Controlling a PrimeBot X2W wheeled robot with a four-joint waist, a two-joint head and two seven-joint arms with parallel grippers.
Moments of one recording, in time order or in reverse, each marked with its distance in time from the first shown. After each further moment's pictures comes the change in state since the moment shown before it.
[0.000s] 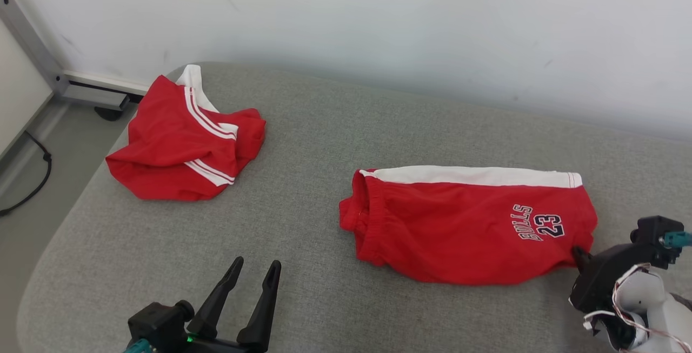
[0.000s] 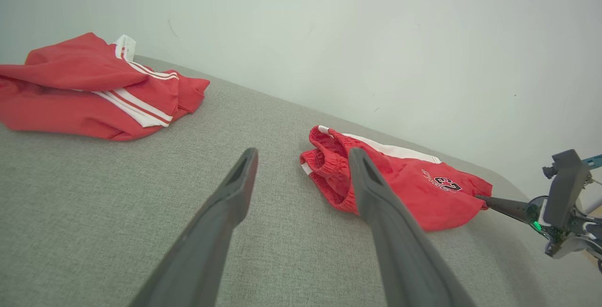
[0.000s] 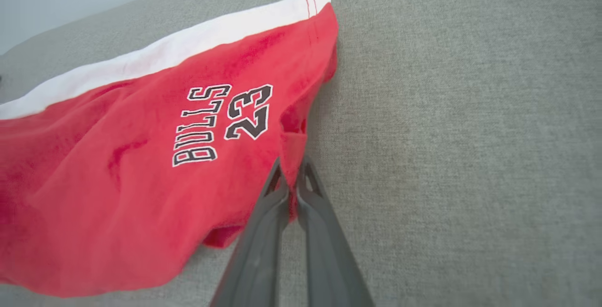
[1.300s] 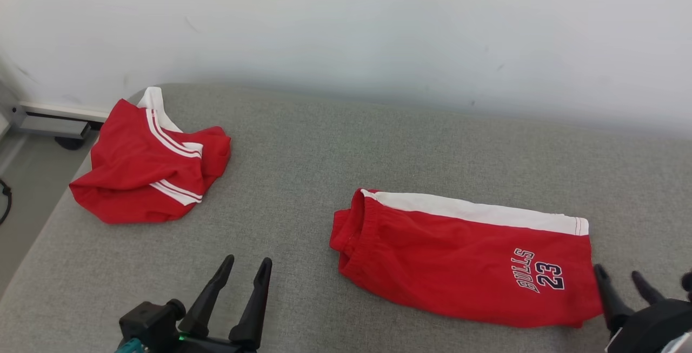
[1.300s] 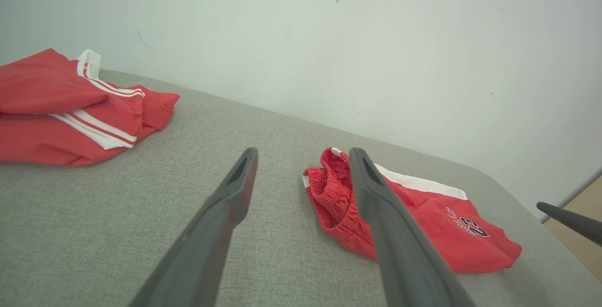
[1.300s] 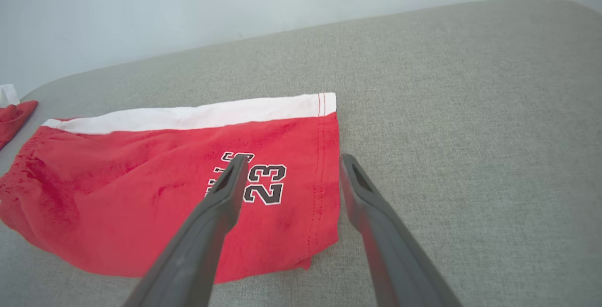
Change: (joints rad) left arm -0.001 0.009 0.010 0.006 -0.006 0.002 -0.006; right arm 0.390 0.000 0.030 -0.566 0.091 0.000 0.006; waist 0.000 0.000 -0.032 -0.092
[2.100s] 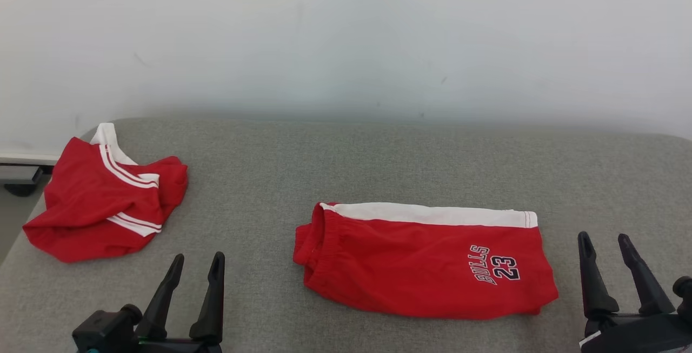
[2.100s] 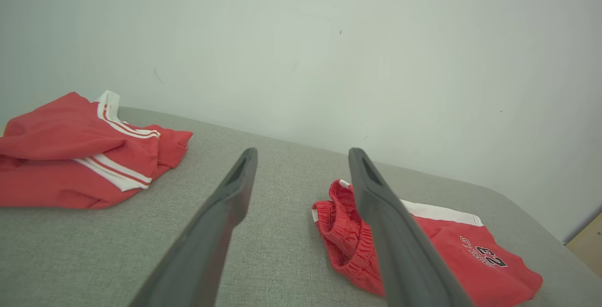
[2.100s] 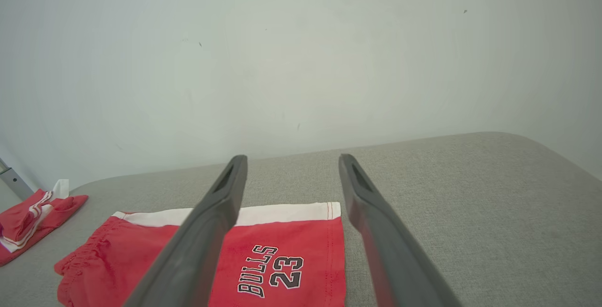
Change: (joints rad) left arm 0.069 0.016 0.129 -0.052 0.041 0.078 -0.004; right arm 0.043 0.000 0.120 -0.098 0.000 0.000 -0.387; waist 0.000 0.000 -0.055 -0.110
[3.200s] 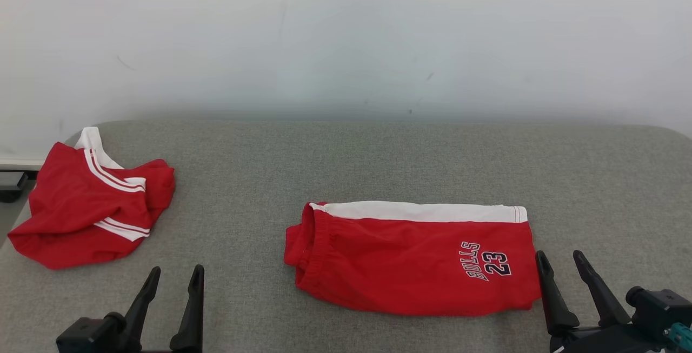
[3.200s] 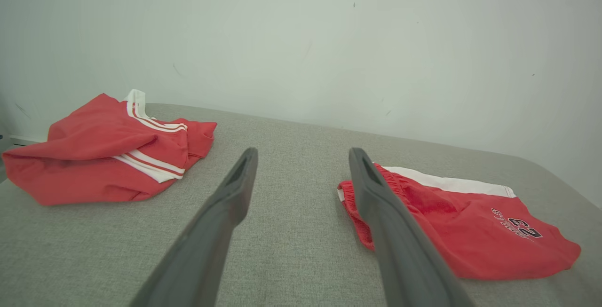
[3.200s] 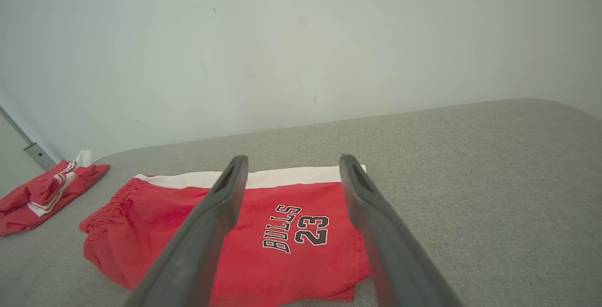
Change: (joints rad) left arm 0.059 0.078 0.026 -0.088 0.053 0.088 0.093; right arm 0.003 0.000 0.124 0.081 0.009 0.000 -0.045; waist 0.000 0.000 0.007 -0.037
